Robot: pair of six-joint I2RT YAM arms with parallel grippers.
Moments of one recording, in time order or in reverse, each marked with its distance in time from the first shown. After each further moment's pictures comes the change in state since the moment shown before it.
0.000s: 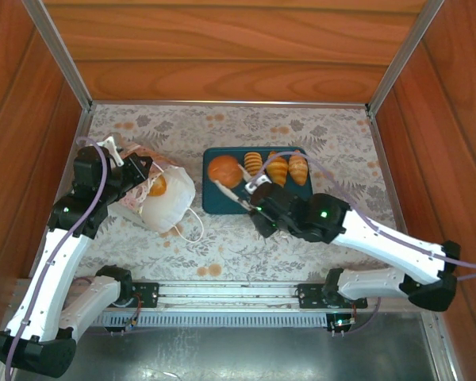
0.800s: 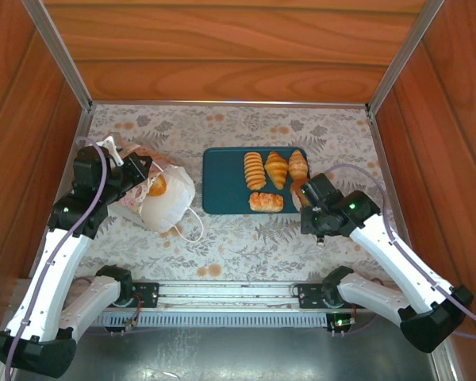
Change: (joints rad) left arm 0.000 0.000 0.000 0.006 0.002 -0.003; right arm -0.549 -0.151 -0.249 -0.220 -0.229 0.246
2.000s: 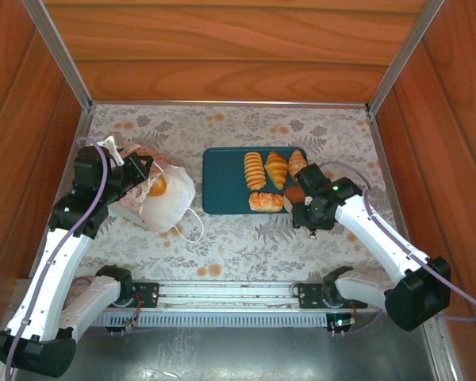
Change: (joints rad) left arm 0.000 0.001 -0.008 0.014 0.010 -0.001; right arm -0.097 0.178 -0.016 0.099 -0.092 -0.101
